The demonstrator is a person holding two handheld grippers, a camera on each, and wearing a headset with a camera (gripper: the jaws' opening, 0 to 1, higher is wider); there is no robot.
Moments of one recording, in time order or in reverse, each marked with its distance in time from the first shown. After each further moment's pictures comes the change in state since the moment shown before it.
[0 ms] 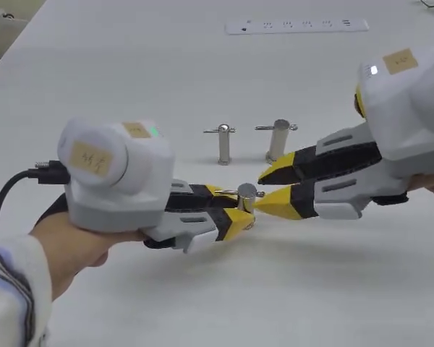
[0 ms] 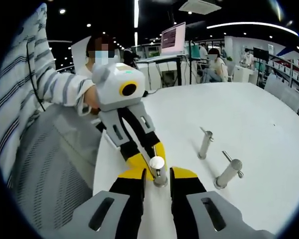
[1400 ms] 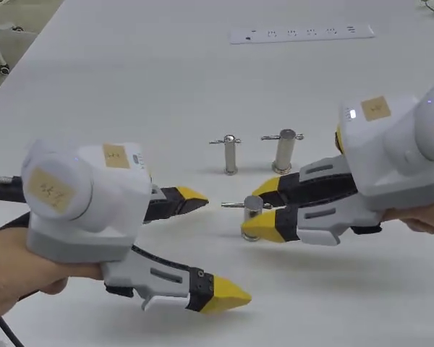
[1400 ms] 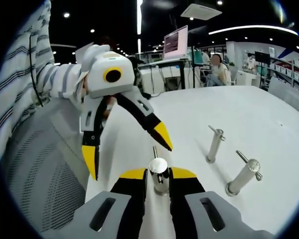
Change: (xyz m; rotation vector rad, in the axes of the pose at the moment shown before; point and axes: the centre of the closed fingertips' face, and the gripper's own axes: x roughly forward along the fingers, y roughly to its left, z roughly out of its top) left arm -0.033 -0.013 -0.018 0.133 0.105 -0.076; right arm 0.029 0.002 -0.008 -0.003 -0.070 0.040
